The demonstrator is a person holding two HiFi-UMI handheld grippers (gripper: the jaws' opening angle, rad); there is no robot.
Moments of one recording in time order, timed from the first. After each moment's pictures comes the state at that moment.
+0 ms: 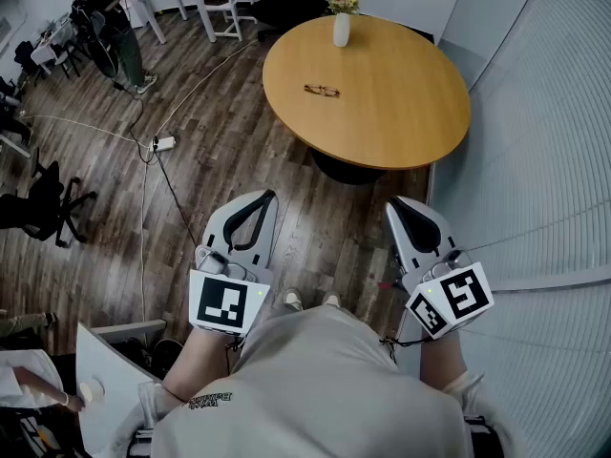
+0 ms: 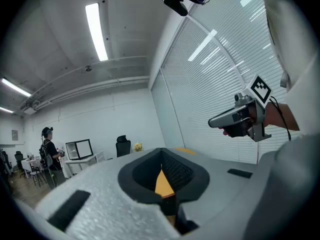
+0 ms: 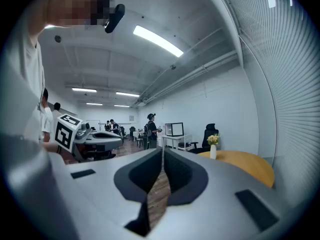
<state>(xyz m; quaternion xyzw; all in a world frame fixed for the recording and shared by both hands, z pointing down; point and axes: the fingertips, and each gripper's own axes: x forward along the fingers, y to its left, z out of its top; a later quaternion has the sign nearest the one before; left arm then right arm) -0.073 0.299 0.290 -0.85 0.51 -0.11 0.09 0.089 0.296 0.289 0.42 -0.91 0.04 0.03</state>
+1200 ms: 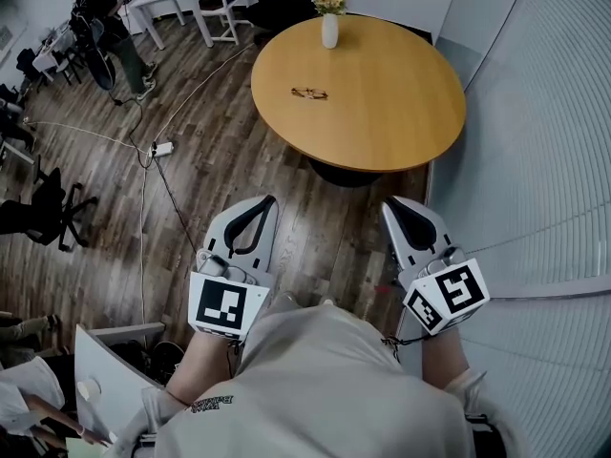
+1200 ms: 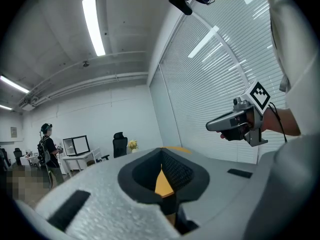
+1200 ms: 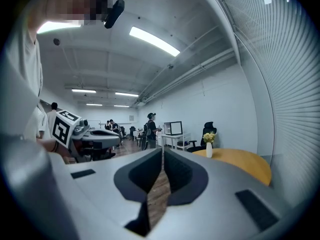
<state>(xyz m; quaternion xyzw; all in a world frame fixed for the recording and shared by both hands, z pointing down) -0.017 0.290 0.307 -0.85 0.51 -0.12 0.06 0.141 0.280 0.312 0.41 -0.91 0.05 0.03</state>
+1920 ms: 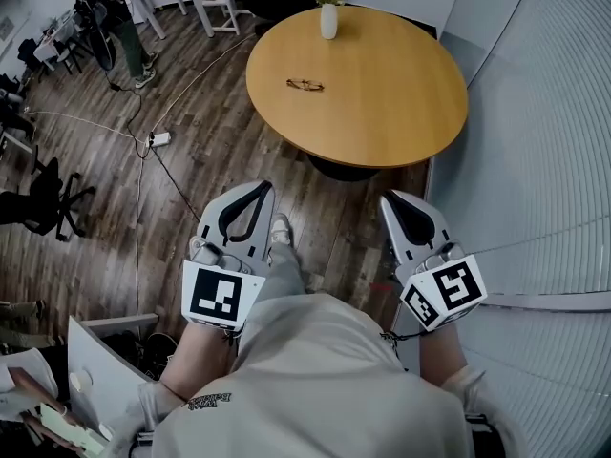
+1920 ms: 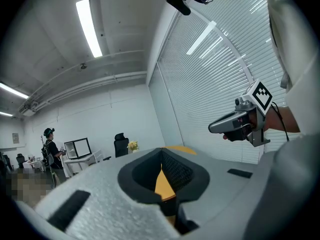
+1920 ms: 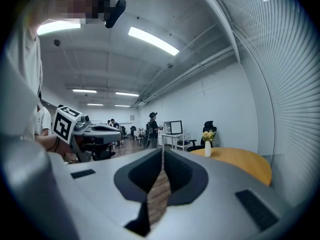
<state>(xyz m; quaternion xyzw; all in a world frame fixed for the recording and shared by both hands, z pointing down) 0.006 0.264 0.311 -0.84 0.51 -0.14 0.08 0.164 0.257 0.330 0.41 -0.91 0.05 0.03</state>
